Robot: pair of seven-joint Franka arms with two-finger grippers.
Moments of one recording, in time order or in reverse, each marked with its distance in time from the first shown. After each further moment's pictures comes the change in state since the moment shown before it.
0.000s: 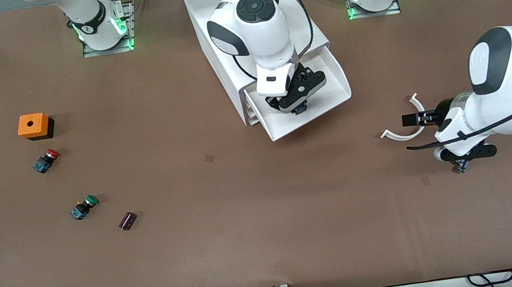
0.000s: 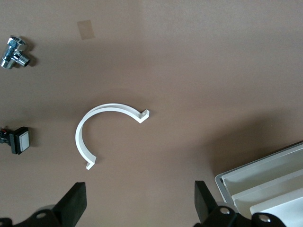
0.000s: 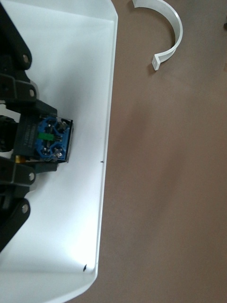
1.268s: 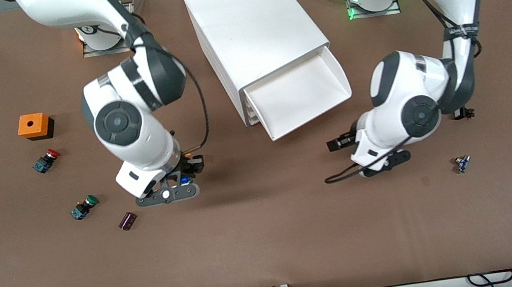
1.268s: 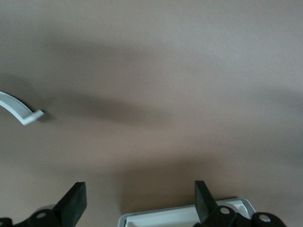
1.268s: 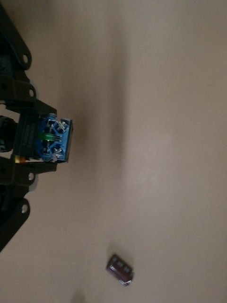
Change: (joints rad) left arm -0.231 0.058 -0.036 -0.109 -0.079 0.310 -0.500; right arm -0.389 -0.068 -0.087 -0.025 0.003 -0.364 -0.038
